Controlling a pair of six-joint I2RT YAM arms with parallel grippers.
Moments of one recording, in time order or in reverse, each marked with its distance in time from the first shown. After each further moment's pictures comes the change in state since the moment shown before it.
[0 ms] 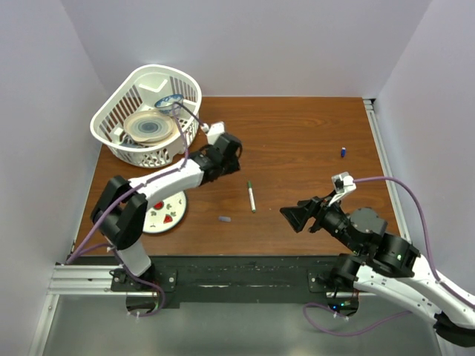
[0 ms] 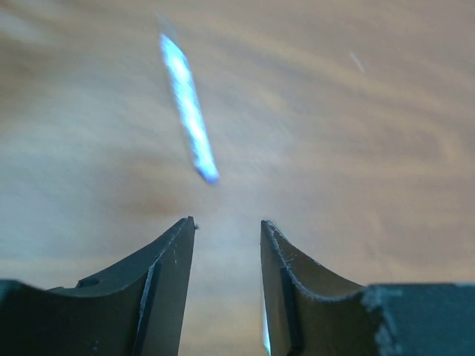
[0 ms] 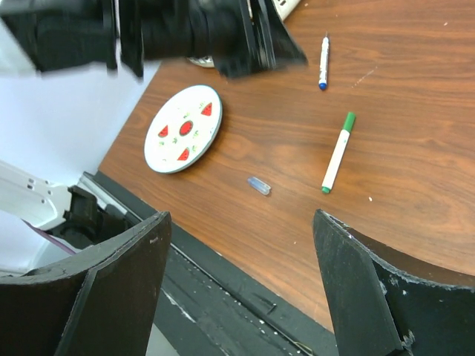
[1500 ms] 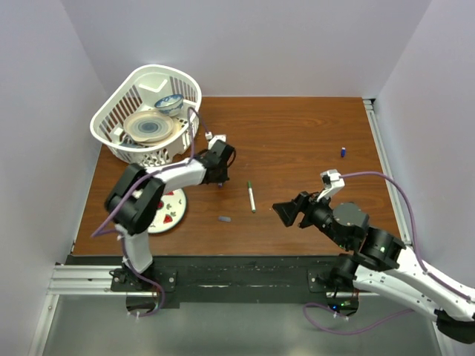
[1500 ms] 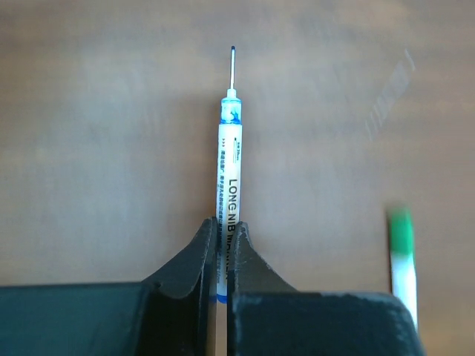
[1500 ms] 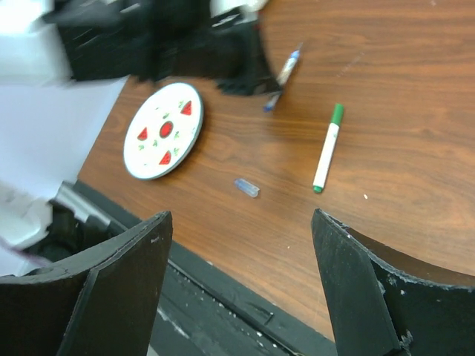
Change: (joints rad) left arm 0.107 0.162 -0.049 0.053 0.081 0.263; right arm 0.000 0.113 -0.037 0.082 0.048 0.041
